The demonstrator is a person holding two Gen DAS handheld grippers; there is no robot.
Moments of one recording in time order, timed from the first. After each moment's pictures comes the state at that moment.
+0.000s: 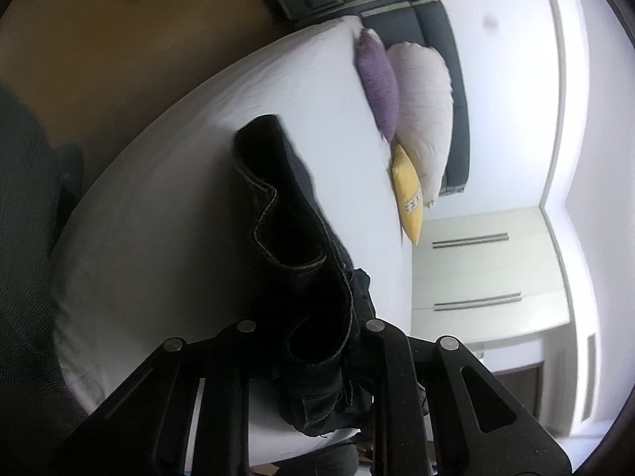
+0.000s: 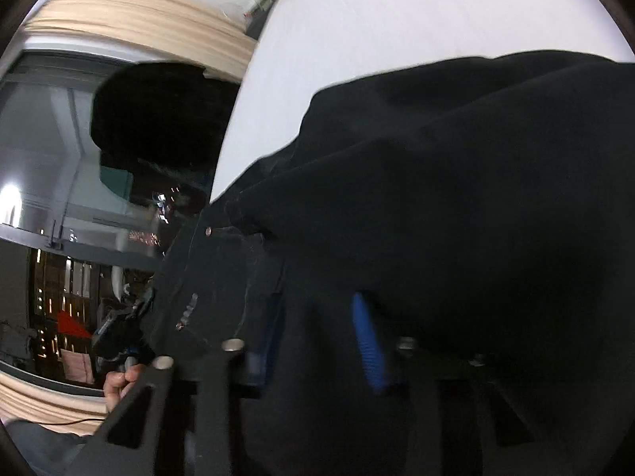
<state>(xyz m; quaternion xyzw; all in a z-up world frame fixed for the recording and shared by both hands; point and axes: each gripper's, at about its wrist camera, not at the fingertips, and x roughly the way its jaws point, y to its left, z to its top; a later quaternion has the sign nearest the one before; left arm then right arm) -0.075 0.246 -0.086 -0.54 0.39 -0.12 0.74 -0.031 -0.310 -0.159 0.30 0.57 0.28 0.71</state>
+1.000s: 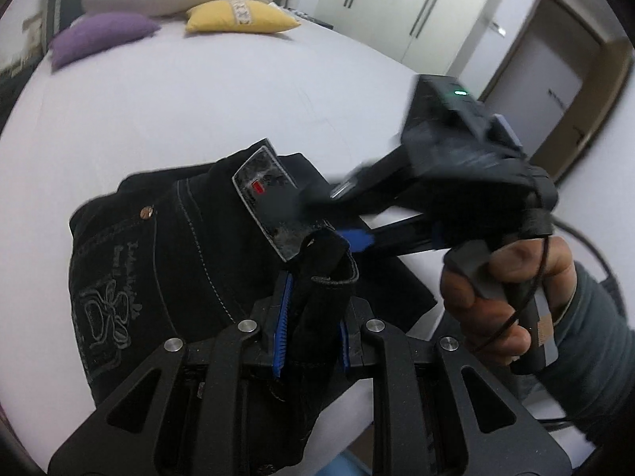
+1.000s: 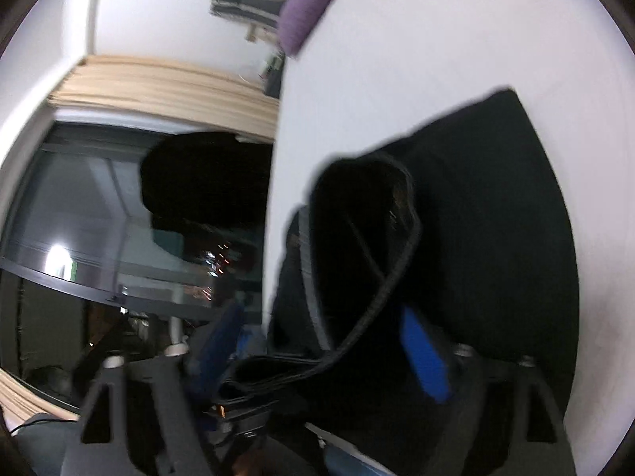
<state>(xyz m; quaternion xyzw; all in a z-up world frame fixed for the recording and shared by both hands) -0.059 -0.164 0.003 0.02 0.45 -0.36 0.82 -0.076 -0.403 -0.131 0.41 0.51 0.29 0.70</state>
